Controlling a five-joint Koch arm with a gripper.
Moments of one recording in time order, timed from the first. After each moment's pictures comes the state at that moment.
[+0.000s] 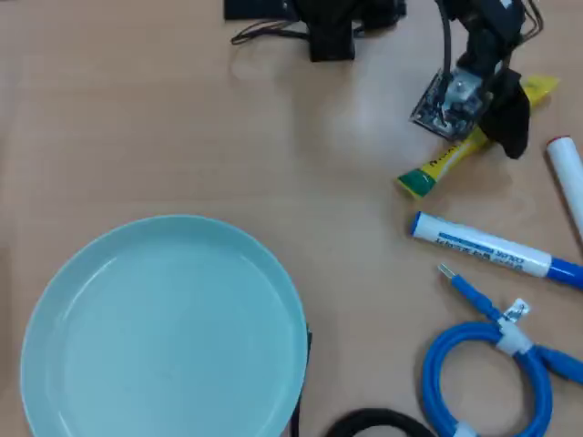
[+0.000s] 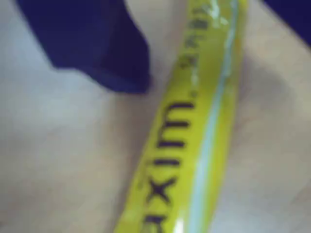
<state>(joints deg) 41.1 82.9 106.6 51.5 3.2</state>
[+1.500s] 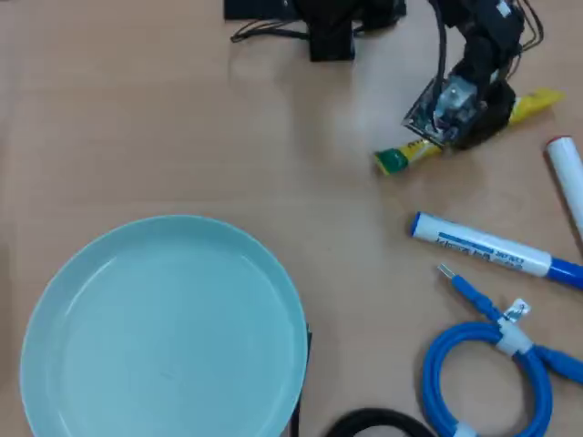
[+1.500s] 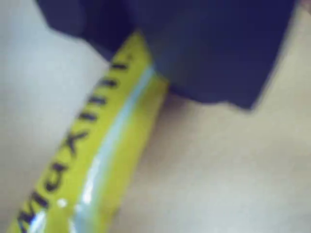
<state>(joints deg) 44.1 84.0 106.3 56.7 26.1</state>
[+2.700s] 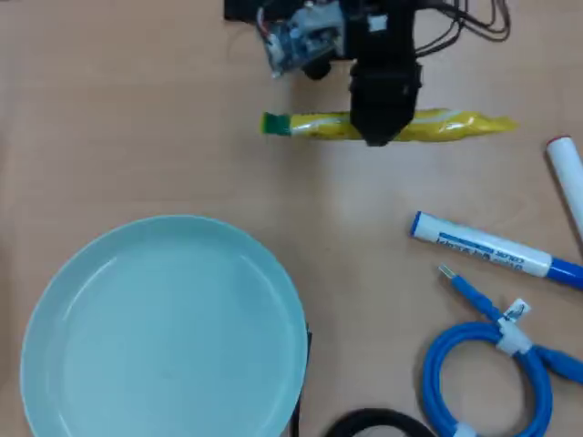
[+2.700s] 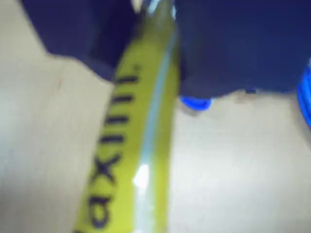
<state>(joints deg) 85.6 95.4 77.5 86.0 10.2</state>
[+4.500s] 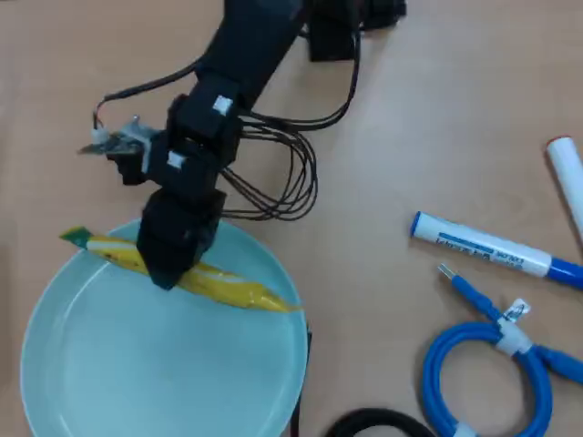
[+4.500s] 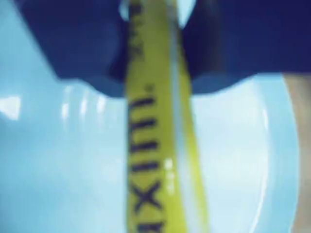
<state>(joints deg) 117.6 60.5 58.0 42.5 -3.1</state>
